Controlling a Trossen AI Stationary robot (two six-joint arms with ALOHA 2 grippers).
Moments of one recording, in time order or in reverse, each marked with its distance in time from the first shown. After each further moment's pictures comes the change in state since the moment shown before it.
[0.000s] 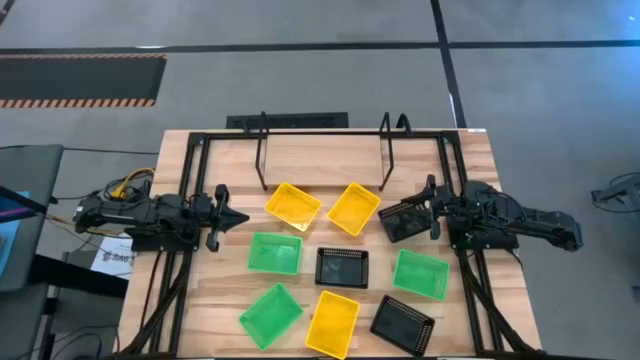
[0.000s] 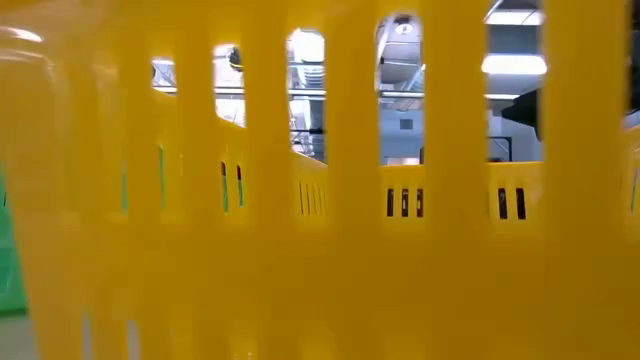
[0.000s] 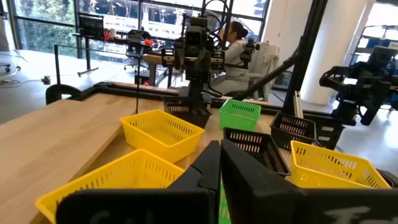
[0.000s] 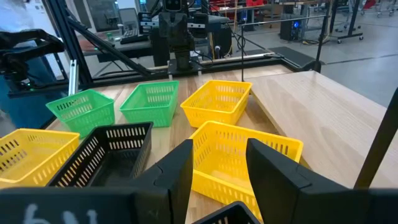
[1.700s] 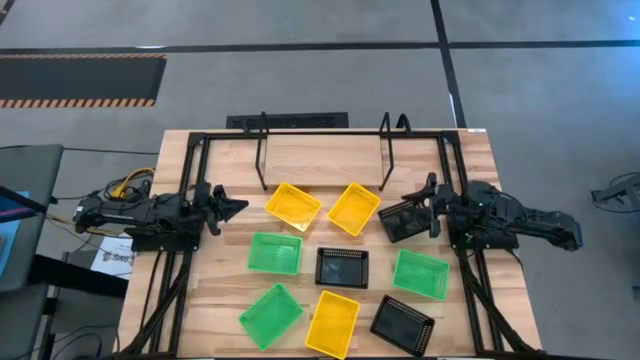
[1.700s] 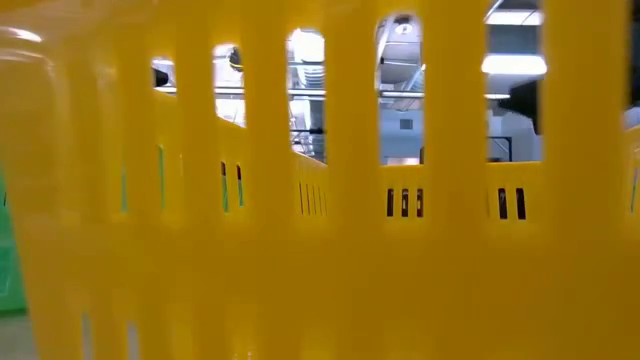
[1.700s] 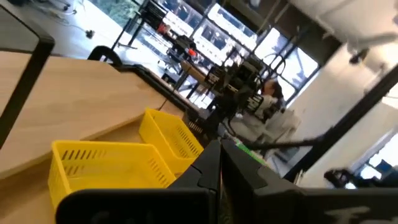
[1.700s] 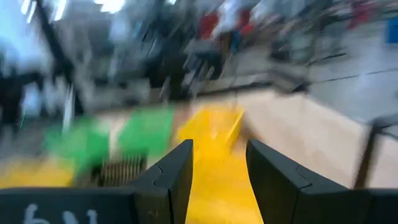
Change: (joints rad) left arm 0.000 0.000 -0.001 0.058 -0.241 -0.514; right arm 0.002 0.000 -0.005 0.146 0.084 0.085
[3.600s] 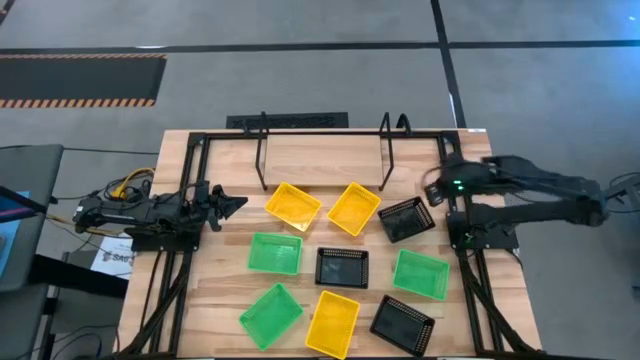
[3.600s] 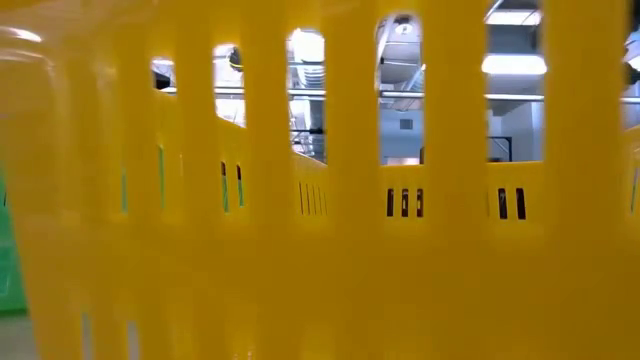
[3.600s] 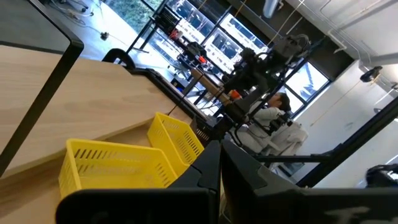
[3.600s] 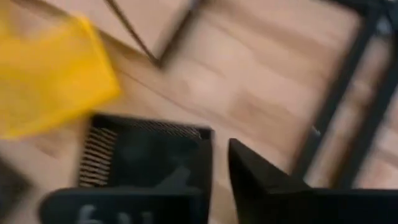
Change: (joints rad) left arm 0.000 0.000 0.002 -0.026 -0.046 -0.036; right arm 0.010 0.787 0.828 -1.280 0.379 0.672
